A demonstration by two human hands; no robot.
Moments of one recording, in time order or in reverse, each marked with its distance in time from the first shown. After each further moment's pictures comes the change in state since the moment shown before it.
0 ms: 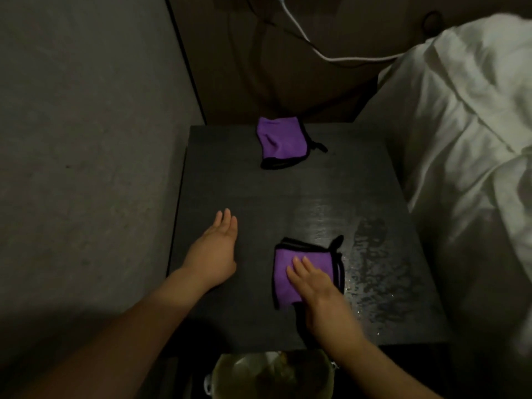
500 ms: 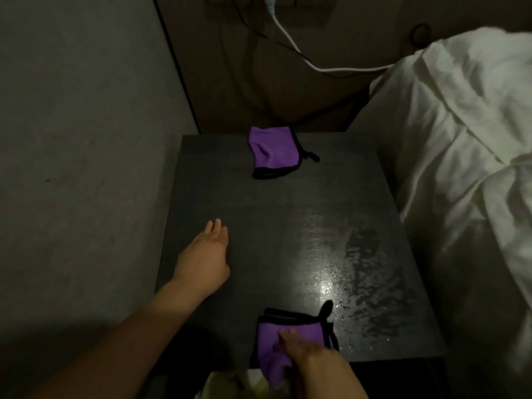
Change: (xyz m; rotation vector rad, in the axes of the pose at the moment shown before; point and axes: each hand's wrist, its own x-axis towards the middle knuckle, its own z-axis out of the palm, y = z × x) left_hand 0.005 0.008 -0.002 0.033 0.082 -0.061; right_hand -0.033 -0.030 -0.012 0.123 -0.344 0.151
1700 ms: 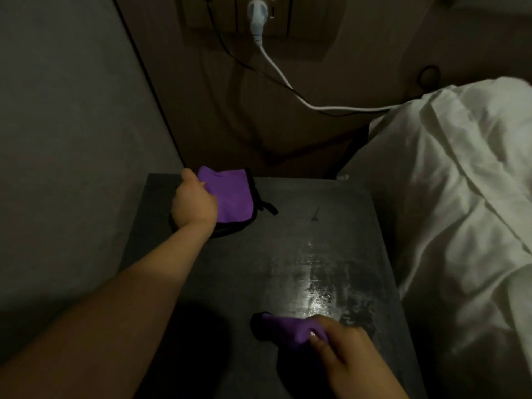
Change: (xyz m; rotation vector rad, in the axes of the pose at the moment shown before) left_hand 0.196 0.031 -0.070 -0.584 0.638 -0.489; right_hand 0.084 0.069 -0.133 0.484 0.163 0.055
